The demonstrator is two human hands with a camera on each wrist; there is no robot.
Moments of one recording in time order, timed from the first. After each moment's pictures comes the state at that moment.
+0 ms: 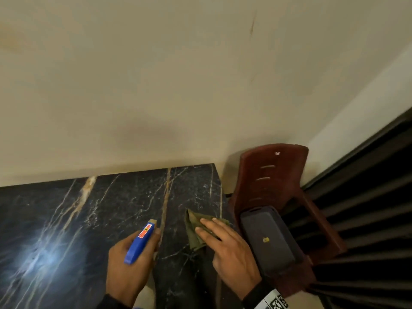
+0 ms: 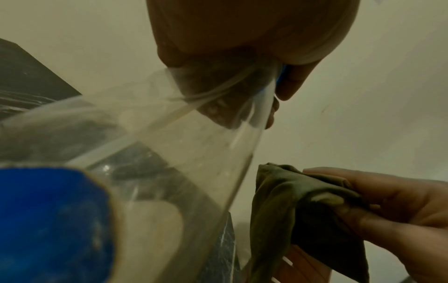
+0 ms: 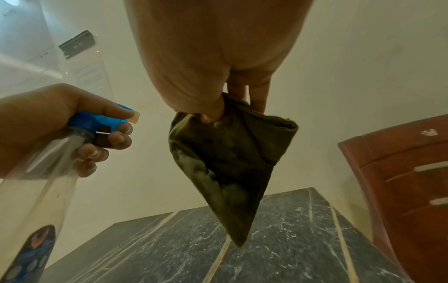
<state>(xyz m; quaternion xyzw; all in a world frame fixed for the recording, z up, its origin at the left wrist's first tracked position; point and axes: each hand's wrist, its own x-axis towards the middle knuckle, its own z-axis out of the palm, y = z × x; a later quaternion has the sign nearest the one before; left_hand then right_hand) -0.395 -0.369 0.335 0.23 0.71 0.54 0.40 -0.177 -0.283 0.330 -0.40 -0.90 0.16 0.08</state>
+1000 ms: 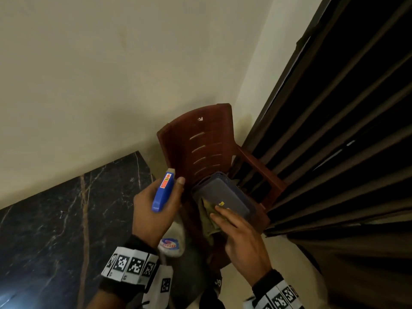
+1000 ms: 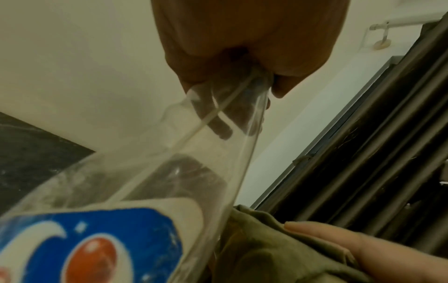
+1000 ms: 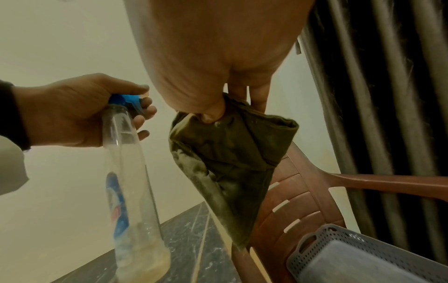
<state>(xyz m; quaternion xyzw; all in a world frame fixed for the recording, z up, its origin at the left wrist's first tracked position) -0.184 -0.221 0.353 0.52 0.54 0.49 0.43 0.039 -0.285 0.296 -0.60 -0.76 0.16 0.20</state>
